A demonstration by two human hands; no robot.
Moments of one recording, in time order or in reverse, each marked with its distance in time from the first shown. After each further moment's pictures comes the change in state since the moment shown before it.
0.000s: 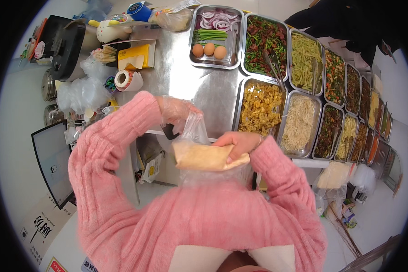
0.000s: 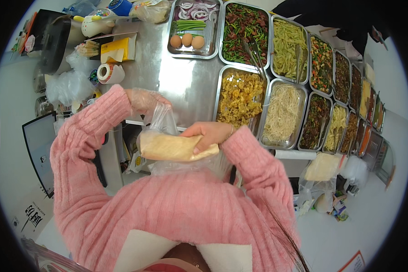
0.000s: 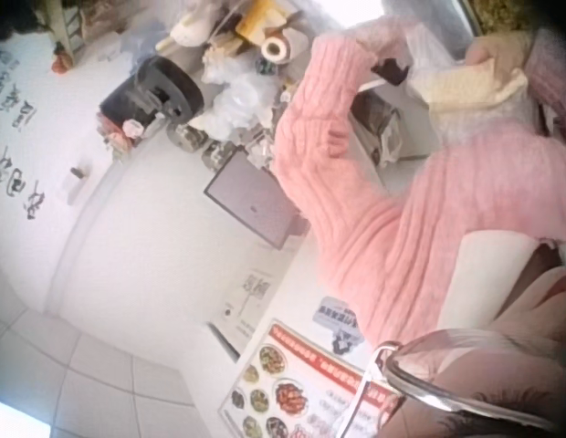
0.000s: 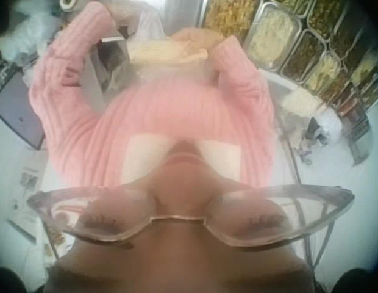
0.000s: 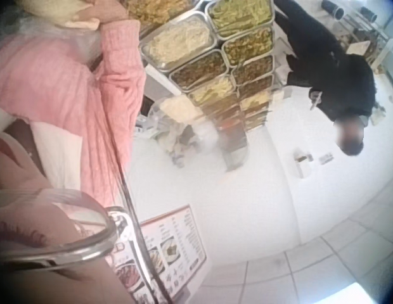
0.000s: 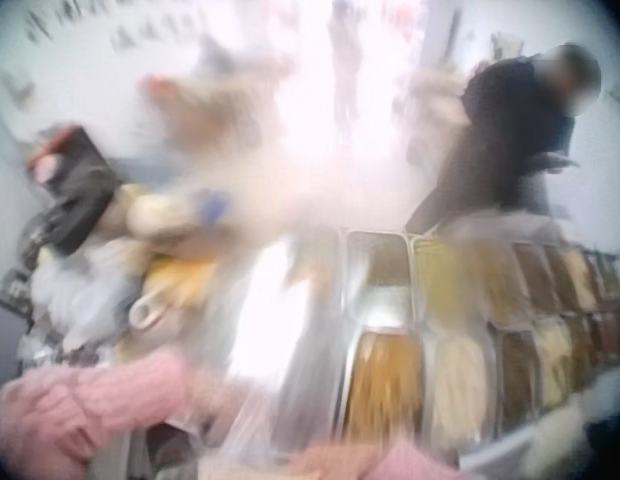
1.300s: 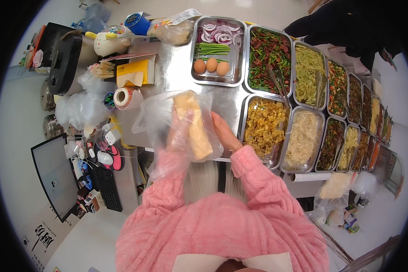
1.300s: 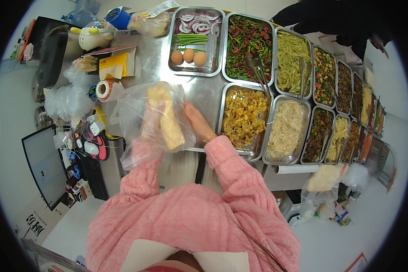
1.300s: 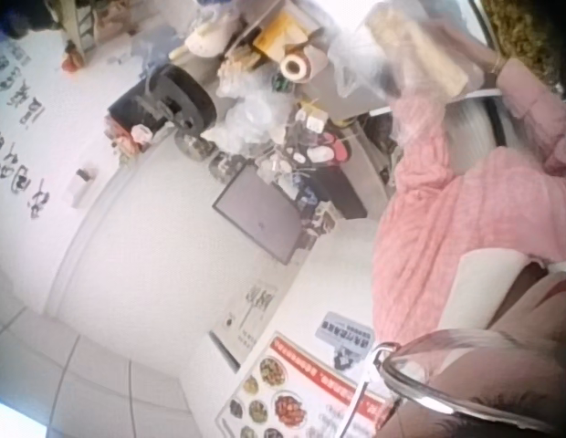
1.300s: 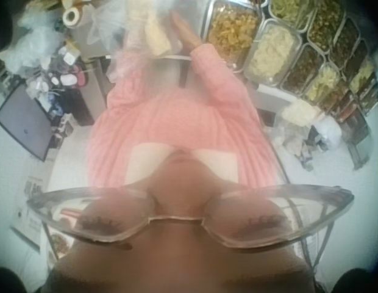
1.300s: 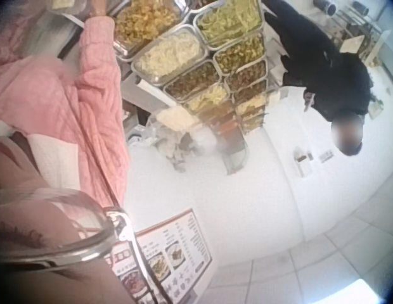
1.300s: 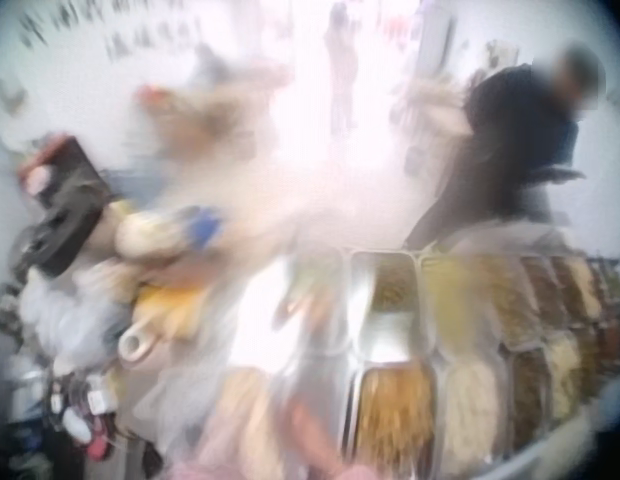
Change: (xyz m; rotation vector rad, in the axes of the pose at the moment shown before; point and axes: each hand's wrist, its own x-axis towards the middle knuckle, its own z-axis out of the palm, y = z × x) left_hand 0.085 -0.053 0.015 -0.912 0.953 0.845; right_hand 0.107 0.037 -0.079 -0.064 0.661 -0.532
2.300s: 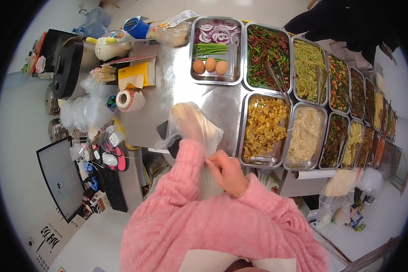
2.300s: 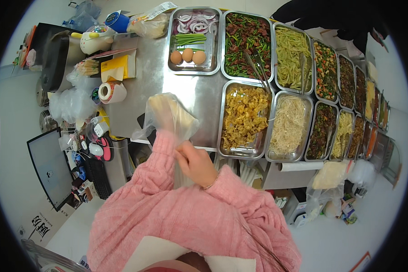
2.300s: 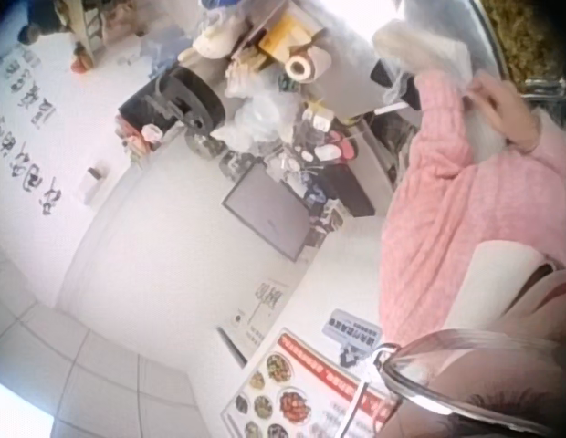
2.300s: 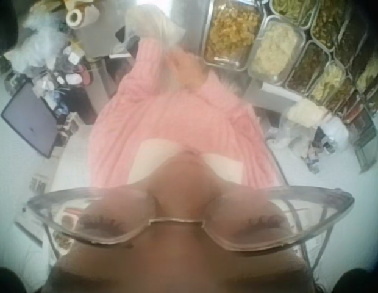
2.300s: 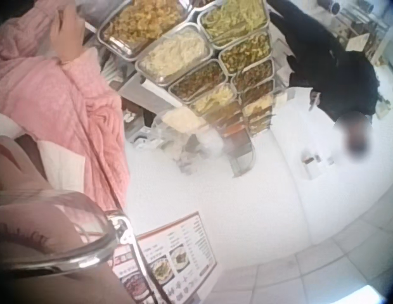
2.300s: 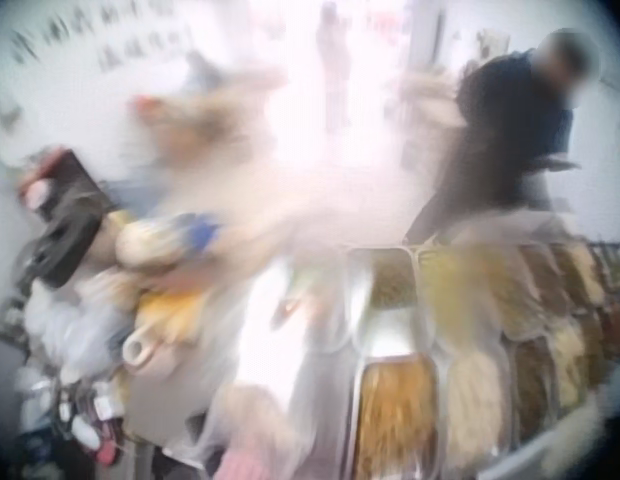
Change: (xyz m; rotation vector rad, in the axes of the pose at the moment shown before) left_hand 0.079 -0.097 -0.022 -0.205 0.207 0.070; right_hand -0.124 -0.071 0.089 -0.809 0.158 -0.142
